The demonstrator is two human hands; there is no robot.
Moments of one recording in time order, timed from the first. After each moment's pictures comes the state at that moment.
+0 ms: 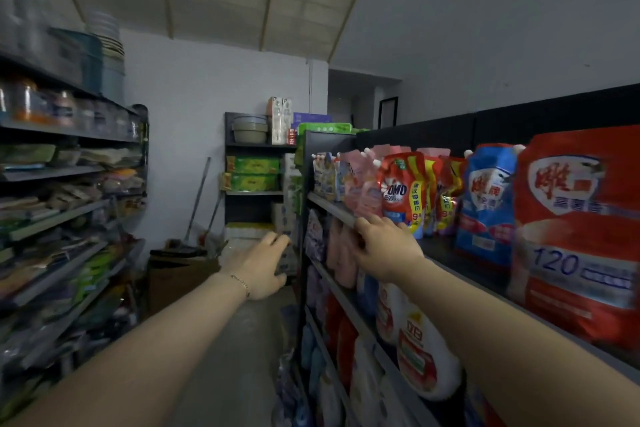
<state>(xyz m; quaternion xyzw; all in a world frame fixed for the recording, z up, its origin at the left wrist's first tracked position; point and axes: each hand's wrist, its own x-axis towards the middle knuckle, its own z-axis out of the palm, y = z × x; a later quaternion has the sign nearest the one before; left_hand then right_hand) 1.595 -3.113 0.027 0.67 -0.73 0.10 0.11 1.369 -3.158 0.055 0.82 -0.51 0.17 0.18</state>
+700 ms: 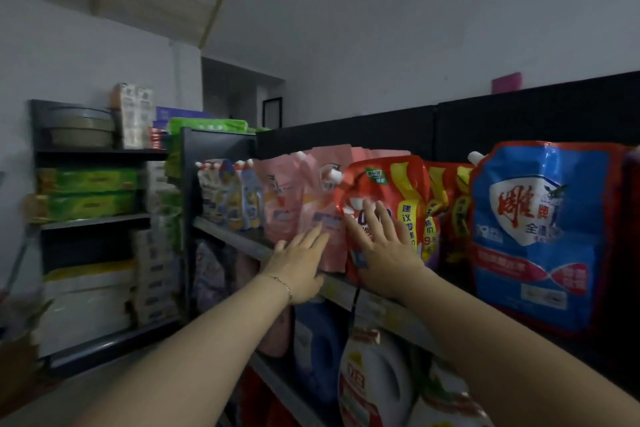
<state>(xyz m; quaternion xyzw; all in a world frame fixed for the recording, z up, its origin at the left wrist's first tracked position) 1.534 -3.504 0.043 0.44 -0.88 0.13 0.14 1.359 -3.458 0.045 0.67 -0.69 0.08 0.26</state>
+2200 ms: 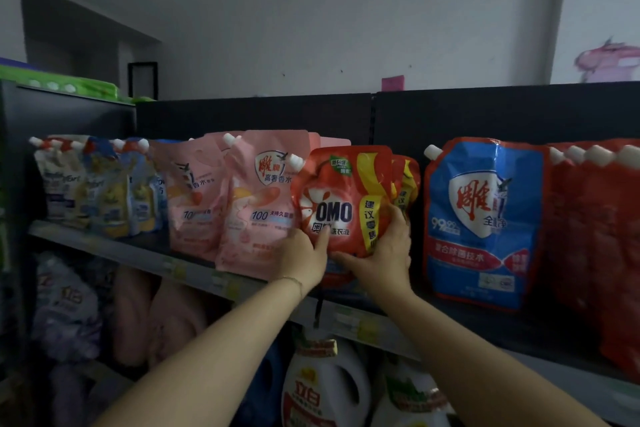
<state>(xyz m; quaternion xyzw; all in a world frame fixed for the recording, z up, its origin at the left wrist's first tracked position) 1.441 -3.582 0.031 0.39 -0.80 -0.22 0.40 1.343 -3.486 0.020 0.40 -0.71 0.55 0.14</state>
